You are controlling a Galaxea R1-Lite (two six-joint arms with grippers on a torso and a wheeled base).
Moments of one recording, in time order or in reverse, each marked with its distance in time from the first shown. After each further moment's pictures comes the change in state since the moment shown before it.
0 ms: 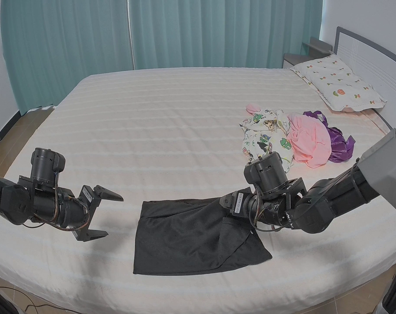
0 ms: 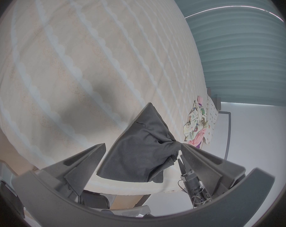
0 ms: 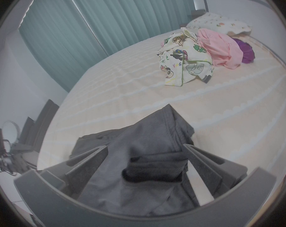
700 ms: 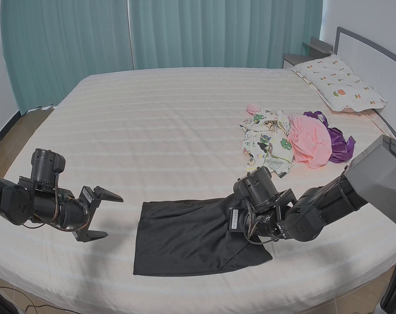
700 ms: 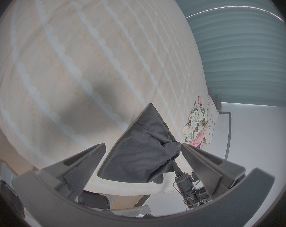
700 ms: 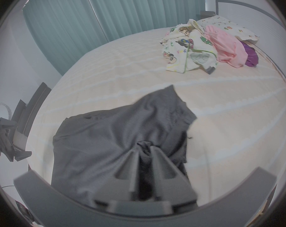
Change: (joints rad) left arm -0.001 0.003 0.003 0.000 -0.001 0.000; right arm 0.036 0.052 -0.007 0.069 -0.024 -0.053
